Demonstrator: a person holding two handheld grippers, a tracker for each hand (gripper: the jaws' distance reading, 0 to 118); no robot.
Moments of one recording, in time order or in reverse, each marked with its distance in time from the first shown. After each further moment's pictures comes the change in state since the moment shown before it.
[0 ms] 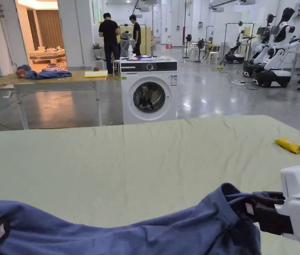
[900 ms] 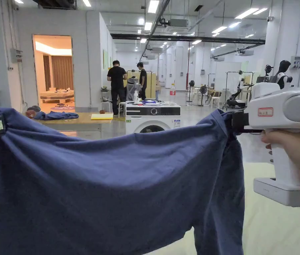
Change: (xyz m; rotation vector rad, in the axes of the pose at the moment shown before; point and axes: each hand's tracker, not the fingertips) left arm -0.016 0.221 -0.110 0.299 0.198 0.070; right arm 0.050 0.237 -0.098 0.279 -0.181 -0.078
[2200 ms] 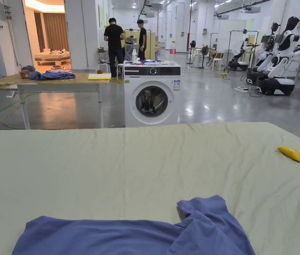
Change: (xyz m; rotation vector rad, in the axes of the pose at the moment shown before) left arm -0.079 -0.306 0.201 -0.766 -0.197 -0.030; right arm 0.066 -0.368 0.183 -0.611 0.152 0.054
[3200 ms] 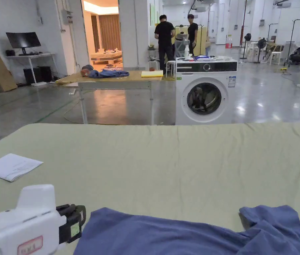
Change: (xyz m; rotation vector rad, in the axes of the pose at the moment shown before) left arm 0.036 0.159 -0.022 0.186 0.037 -0.015; right arm -0.145 0.071 0.051 0.774 -0.008 -0.045
